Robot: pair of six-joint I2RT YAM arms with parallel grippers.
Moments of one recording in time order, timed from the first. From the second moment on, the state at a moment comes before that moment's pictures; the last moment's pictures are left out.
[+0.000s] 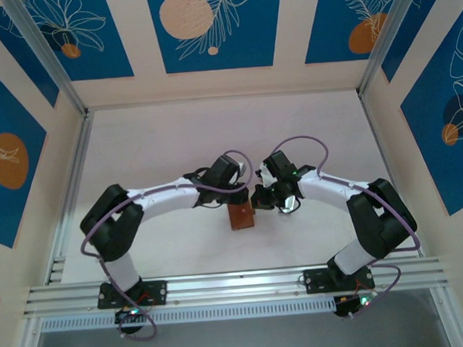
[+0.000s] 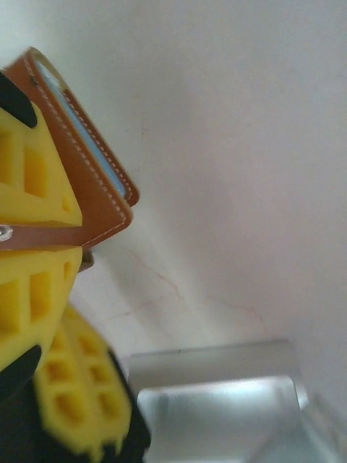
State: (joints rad) left arm -0.84 1.73 1.08 -0.26 0.17 -0.58; right arm 0.54 1.53 0.82 -0.46 -0.47 0.55
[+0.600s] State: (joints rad) left arm -0.84 1.73 0.95 -0.23 0.17 -0.58; right arm 0.58 1.53 0.86 -0.49 -0.46 0.55
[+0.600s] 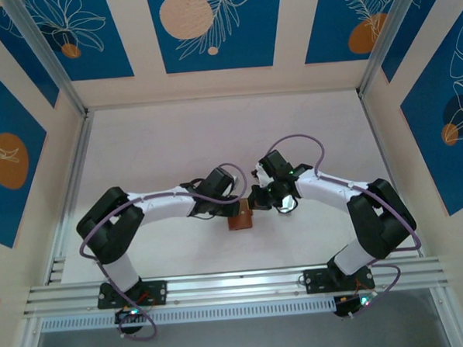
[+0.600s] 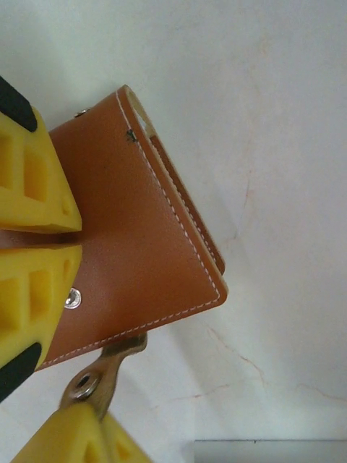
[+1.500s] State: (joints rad) left arm -0.86 1.74 0.92 -0.18 0.14 -0.62; right arm 0.64 1.68 0.96 -0.55 -0.44 0.55
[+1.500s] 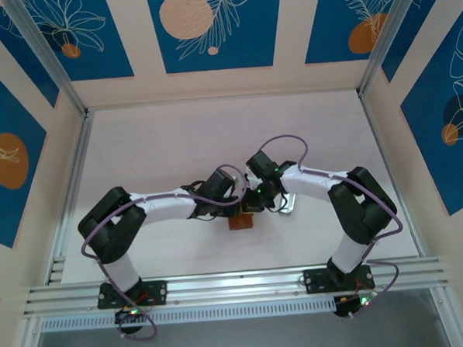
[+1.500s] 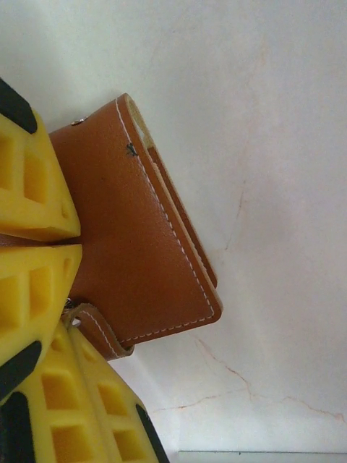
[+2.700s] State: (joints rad) left arm -0.74 1.47 0.62 -0.03 0.21 -0.74; right arm 0.71 1.75 1.04 -0.54 -0.39 0.58
